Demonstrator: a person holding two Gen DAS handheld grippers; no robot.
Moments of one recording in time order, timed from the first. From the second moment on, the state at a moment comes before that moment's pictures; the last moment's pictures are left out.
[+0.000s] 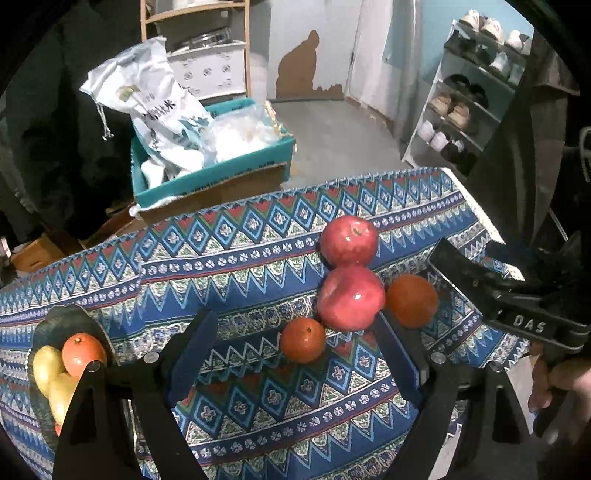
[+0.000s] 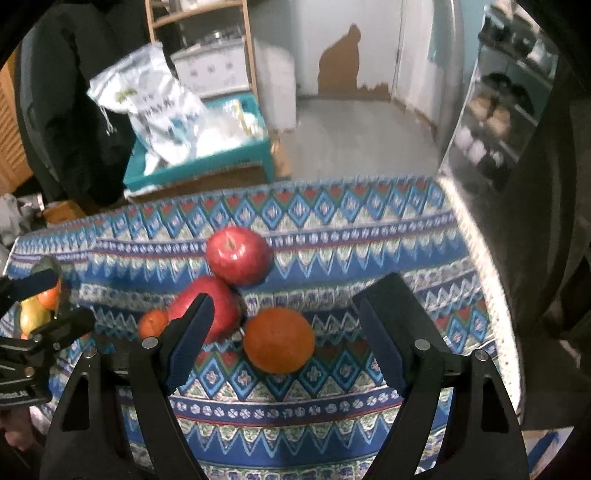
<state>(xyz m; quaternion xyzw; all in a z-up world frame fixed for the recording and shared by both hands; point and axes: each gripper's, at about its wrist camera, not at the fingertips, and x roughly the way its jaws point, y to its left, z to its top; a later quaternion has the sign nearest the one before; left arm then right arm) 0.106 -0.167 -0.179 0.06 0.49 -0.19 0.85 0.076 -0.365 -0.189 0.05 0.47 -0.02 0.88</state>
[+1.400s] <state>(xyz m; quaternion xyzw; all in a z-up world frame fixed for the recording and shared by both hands) 0.132 -0.215 -0.243 0.06 0.53 -0.23 0.82 0.093 -0.381 -0.279 0.06 0.56 -0.01 0.83</state>
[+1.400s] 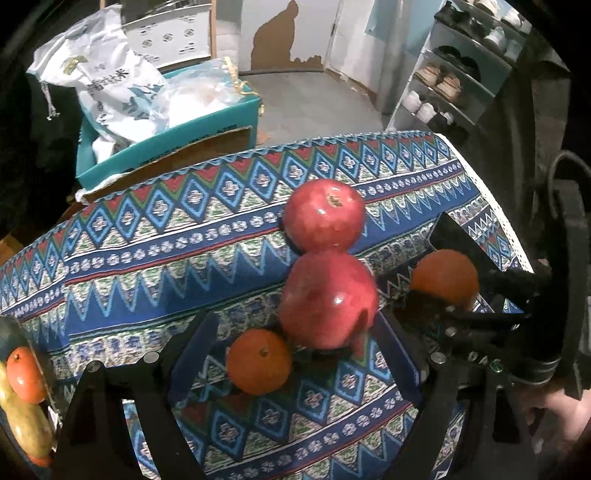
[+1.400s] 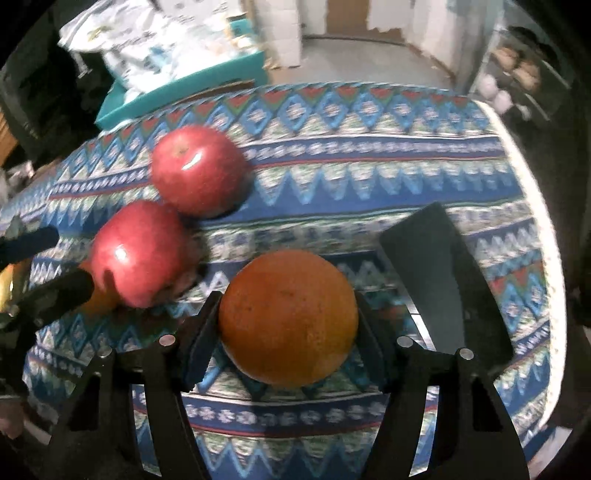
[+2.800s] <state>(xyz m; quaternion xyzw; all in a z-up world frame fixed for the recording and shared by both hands) 0.138 -0.243 -0.253 0.06 0.54 -0.25 0.80 0.077 -0.412 -0.249 0.10 0.52 -0.06 0.85</state>
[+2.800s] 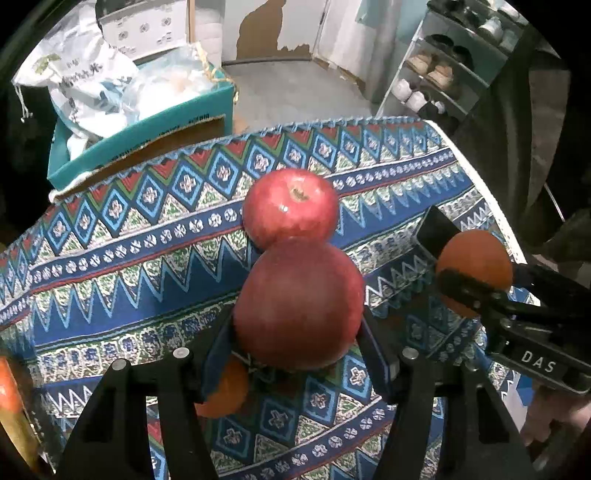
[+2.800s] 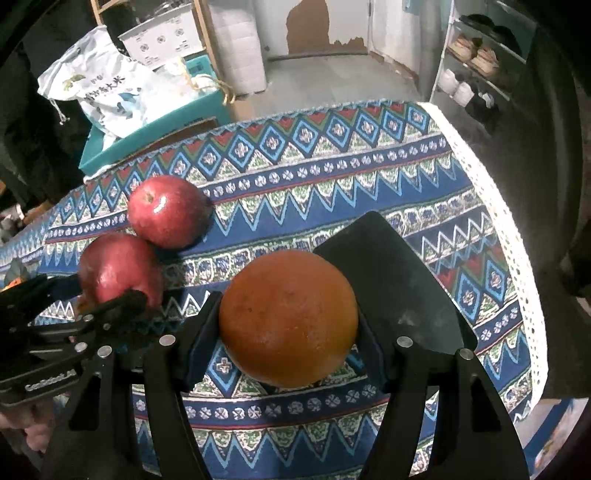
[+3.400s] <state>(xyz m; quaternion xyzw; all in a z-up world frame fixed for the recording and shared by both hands) 0.107 -0.198 -0.158 0.03 0.48 -0.24 0.84 0.063 -0.396 -0.185 0.08 0.46 -0.05 0.88</state>
